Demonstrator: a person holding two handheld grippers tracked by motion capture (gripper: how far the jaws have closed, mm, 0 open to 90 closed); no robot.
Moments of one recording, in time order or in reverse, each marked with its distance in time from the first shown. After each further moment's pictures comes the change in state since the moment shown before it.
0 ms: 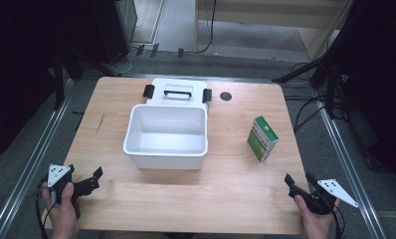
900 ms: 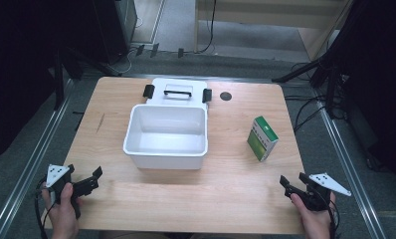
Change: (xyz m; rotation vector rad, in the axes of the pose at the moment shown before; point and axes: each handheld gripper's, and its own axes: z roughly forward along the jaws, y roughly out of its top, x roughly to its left) left arm 0.002 0.000 -0.001 -0.014 -0.013 -0.015; right arm 0.015 0.016 0.004 0.189 0.024 -0.043
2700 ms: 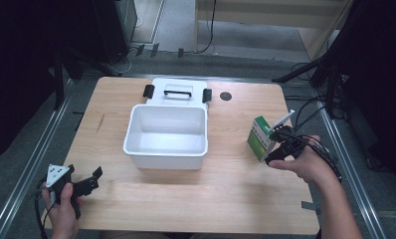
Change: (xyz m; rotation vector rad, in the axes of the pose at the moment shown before) left arm 0.000 0.000 0.000 0.007 0.000 0.000; right arm 0.076 0.157 0.055 0.809 -0.063 -0.386
